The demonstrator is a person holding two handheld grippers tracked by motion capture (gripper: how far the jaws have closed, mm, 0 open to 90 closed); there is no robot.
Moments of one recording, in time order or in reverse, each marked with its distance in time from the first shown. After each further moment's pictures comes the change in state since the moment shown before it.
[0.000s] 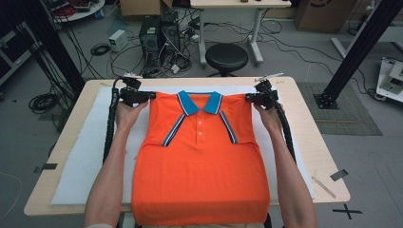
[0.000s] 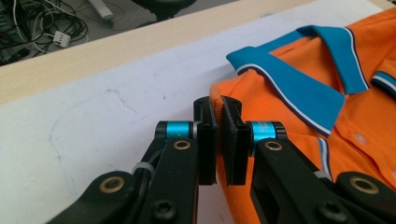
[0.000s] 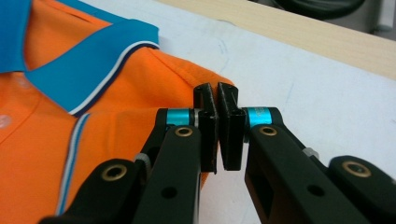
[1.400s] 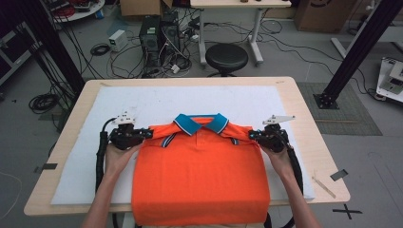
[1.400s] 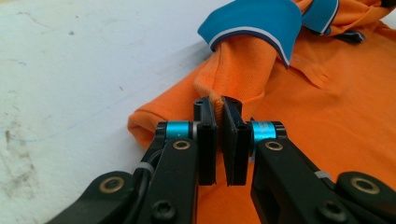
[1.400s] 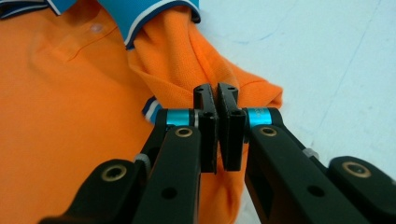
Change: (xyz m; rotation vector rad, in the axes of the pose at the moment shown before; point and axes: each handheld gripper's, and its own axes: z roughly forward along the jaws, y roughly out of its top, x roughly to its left) left arm -0.066 -0.112 -0.065 -0.052 -0.132 0.093; right arm 0.053 -0.119 -0.064 -0.044 0.142 -0.066
